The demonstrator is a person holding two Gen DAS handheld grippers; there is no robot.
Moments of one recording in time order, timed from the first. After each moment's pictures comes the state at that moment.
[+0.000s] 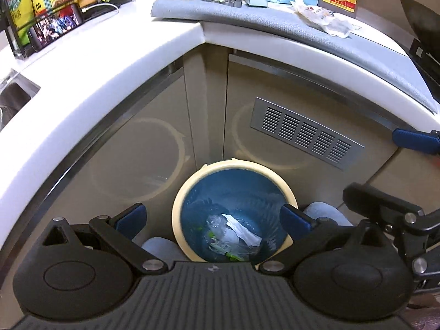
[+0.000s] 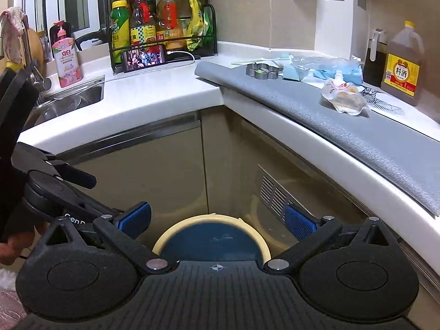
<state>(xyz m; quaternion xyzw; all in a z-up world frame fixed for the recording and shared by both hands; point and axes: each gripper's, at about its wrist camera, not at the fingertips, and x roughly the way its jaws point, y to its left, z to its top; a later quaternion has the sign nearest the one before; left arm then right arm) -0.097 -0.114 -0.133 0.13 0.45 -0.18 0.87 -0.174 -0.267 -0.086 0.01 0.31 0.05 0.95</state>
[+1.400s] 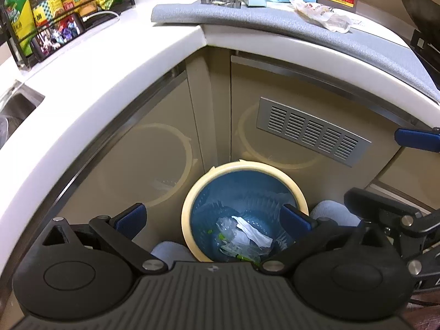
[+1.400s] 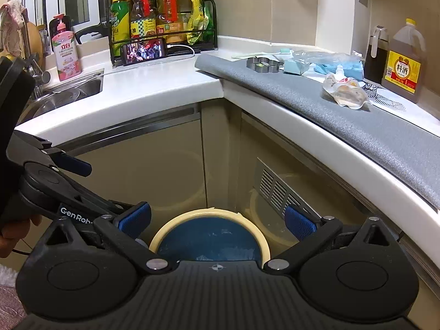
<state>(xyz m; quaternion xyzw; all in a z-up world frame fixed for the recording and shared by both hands) -0.100 -0.113 -0.134 0.15 0.43 -0.17 0.87 -0.171 -0.267 -0.095 0.00 0.31 0.05 0.95</state>
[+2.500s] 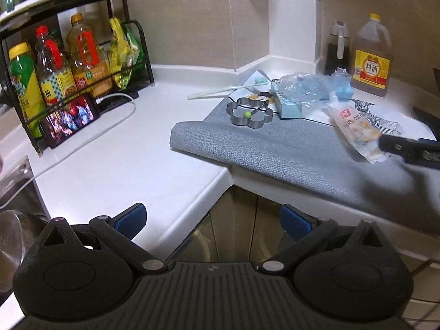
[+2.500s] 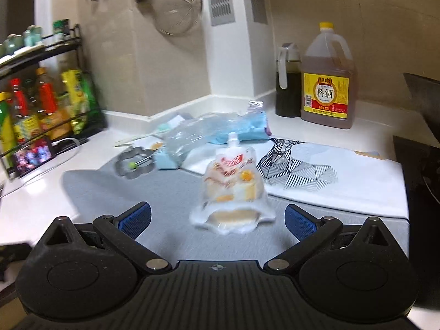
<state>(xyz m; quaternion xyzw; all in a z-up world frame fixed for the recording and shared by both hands) 0.025 -0.164 -0.043 0.12 0.34 -0.14 0.92 -0.014 -0.422 -0.043 0.10 0.23 -0.12 0.96</state>
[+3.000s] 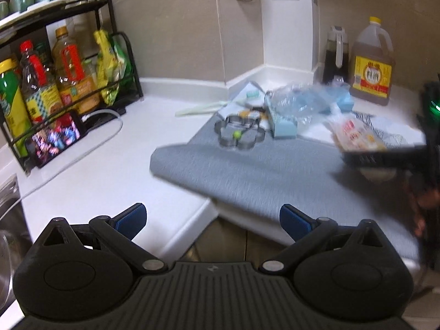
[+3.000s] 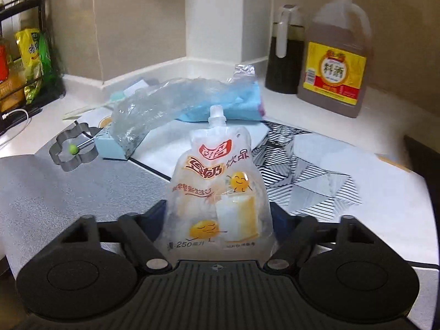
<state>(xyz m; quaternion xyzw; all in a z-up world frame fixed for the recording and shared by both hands) 0.056 -0.203 -0.045 0.12 0.31 -0.14 0.93 0.076 -0.444 -0.075 0.07 0.31 -0.17 0.93</state>
